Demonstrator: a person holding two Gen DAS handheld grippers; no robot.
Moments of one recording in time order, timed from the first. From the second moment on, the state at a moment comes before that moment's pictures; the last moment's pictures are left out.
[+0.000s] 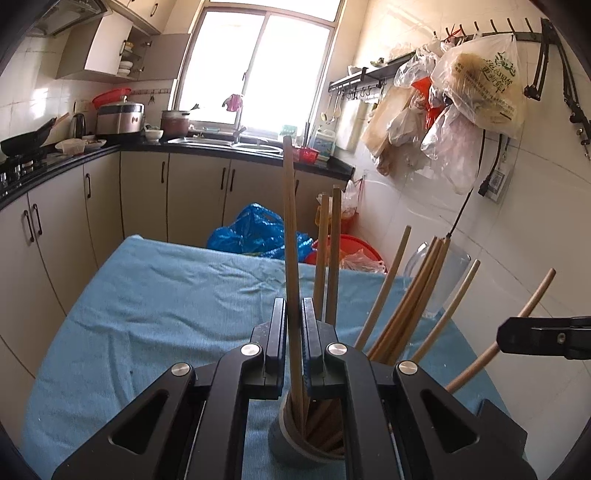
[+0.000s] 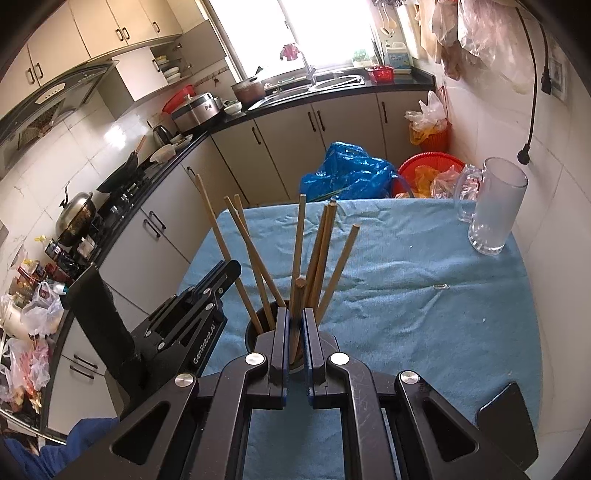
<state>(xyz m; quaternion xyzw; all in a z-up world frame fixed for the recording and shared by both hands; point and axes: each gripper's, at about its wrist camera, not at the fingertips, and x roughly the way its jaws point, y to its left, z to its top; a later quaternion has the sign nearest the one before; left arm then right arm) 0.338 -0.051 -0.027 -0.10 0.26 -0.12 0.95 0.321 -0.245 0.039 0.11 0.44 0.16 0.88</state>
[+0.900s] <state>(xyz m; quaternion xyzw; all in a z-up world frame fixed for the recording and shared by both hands) 0.330 -0.049 -0.045 -0.10 0.31 -0.15 0.93 0.331 -0.247 0.022 0.11 0.45 0.14 0.87</state>
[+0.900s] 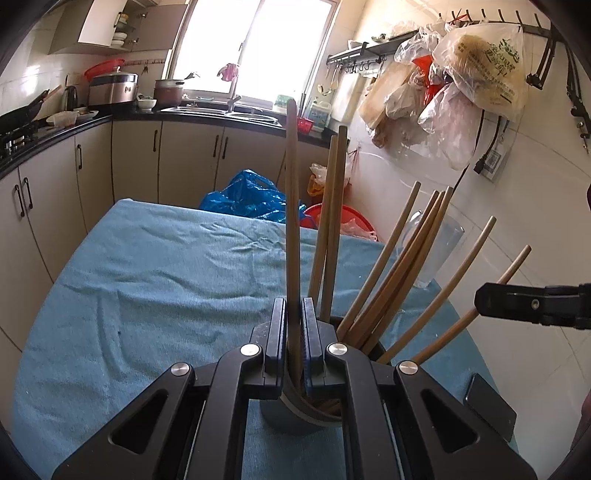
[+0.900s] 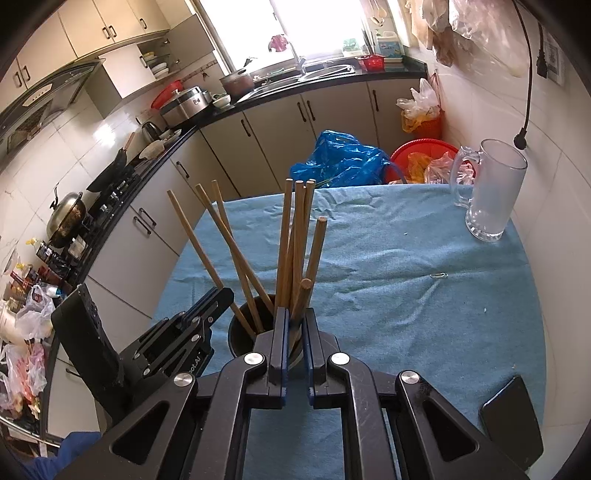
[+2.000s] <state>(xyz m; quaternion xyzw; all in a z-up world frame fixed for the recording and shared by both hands) 0.284 -0.046 -0.039 -0.11 0.34 -0.11 0.93 0.302 -0.268 0.019 0.11 0.46 0.12 0.87</state>
